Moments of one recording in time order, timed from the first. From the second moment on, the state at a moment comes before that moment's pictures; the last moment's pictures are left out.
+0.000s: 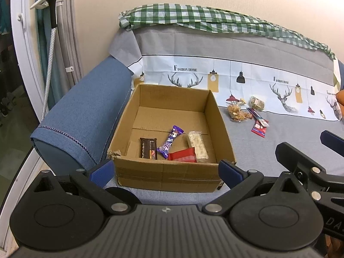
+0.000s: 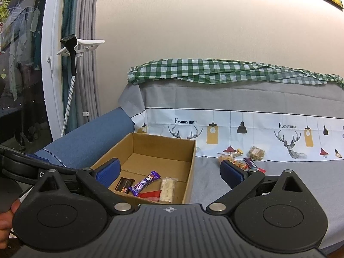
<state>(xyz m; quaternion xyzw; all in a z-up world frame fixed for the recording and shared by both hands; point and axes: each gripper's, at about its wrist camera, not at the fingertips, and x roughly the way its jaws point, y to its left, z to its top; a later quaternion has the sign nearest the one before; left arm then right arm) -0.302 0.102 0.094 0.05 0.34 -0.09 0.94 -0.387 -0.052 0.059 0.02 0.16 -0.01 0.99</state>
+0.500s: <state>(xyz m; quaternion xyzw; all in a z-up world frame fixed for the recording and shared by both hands) -0.284 0.086 0.090 0.06 0.35 -0.12 0.93 -0.380 -0.058 0.056 0.03 0.17 -0.02 0.99</state>
